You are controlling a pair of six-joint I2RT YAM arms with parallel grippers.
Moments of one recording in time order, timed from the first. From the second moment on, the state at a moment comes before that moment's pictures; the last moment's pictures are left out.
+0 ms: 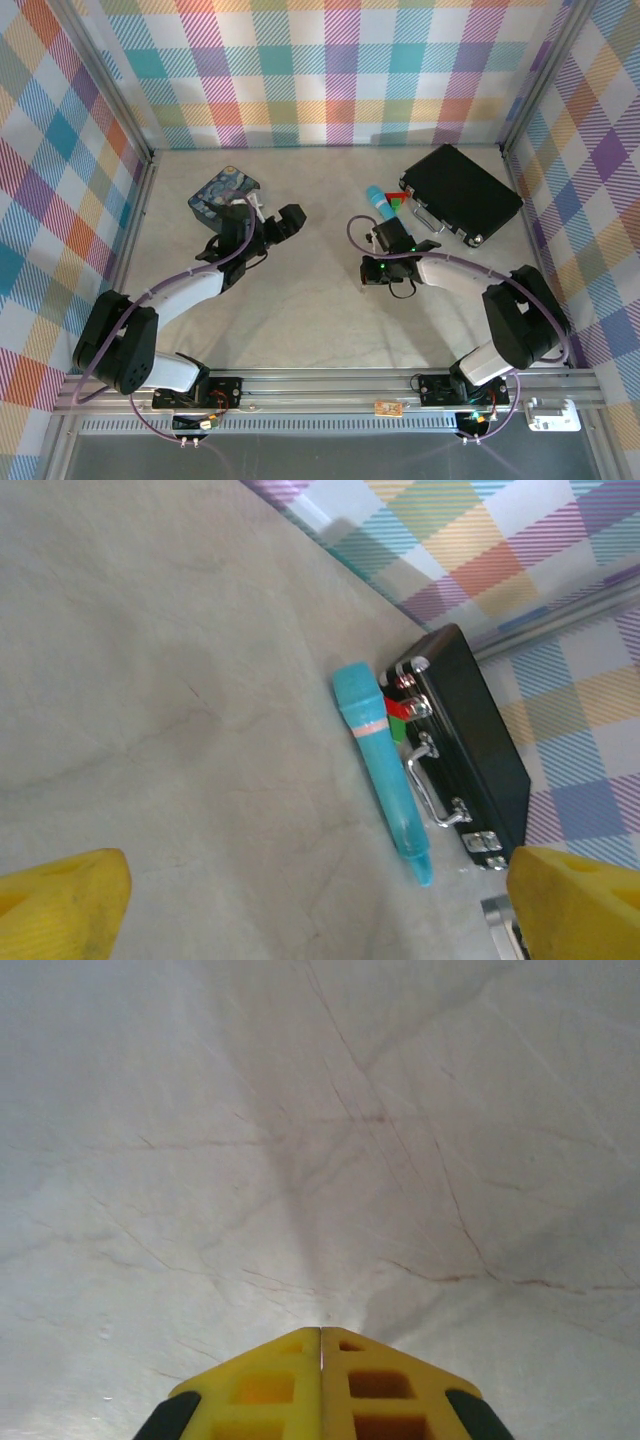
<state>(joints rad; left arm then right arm) -0.45 1.39 0.73 0.27 0.17 -0.88 0.55 1.50 0.83 -0.37 -0.23 0.49</state>
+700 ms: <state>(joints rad) -0.52 1.54 0.78 0.41 0.29 -1.02 0.44 1.59 0.81 -0.22 -0.40 0.53</state>
